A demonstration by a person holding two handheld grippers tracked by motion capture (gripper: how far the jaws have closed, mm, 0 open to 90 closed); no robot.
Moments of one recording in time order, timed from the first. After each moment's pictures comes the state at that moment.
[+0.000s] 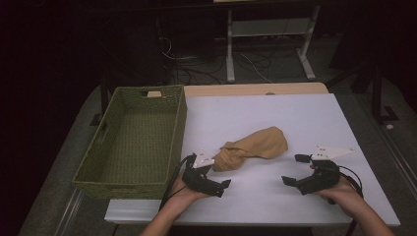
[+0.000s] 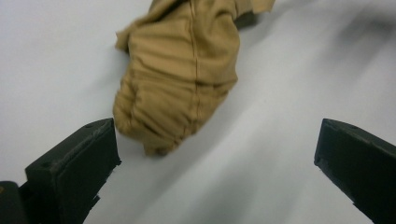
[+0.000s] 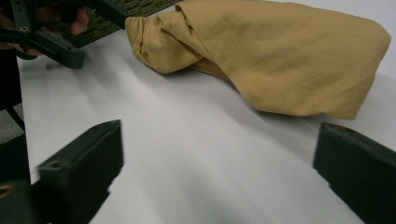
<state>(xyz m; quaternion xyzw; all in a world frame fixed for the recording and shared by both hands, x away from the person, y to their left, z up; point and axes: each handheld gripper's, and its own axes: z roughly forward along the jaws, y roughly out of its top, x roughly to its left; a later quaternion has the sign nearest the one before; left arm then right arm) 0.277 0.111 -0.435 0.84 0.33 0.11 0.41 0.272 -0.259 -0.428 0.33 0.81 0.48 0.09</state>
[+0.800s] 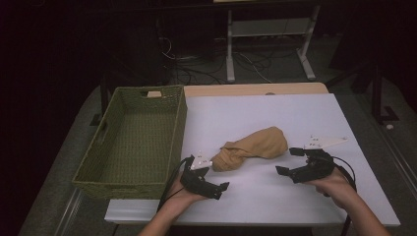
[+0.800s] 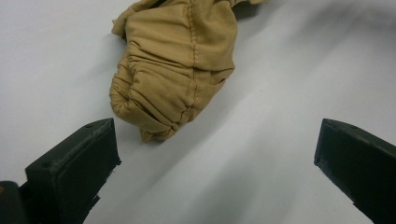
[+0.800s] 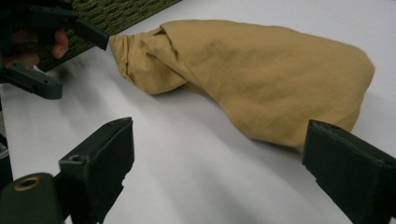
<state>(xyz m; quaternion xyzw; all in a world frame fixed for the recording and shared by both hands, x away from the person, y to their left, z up) 0.276 0.115 -0.436 0.84 0.33 0.10 0.41 0.289 -0.243 -0.408 0.36 0.81 0.46 0.09</state>
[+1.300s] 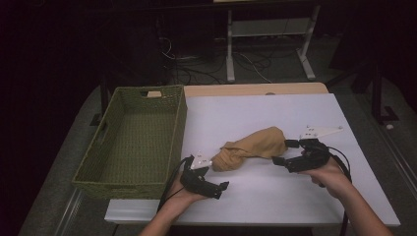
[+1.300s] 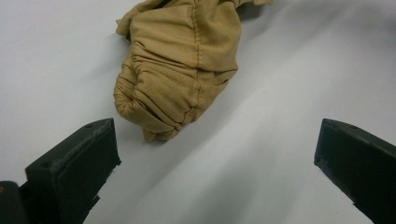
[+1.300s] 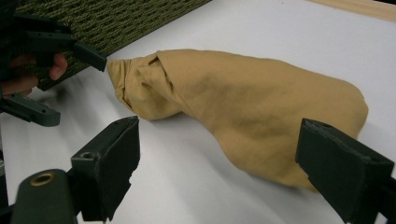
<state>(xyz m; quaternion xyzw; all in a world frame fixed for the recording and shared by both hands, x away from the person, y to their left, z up) 0.276 0.115 -0.436 0.84 0.34 0.10 0.41 0.308 -0.234 -0.394 0.36 0.80 0.47 0.09</state>
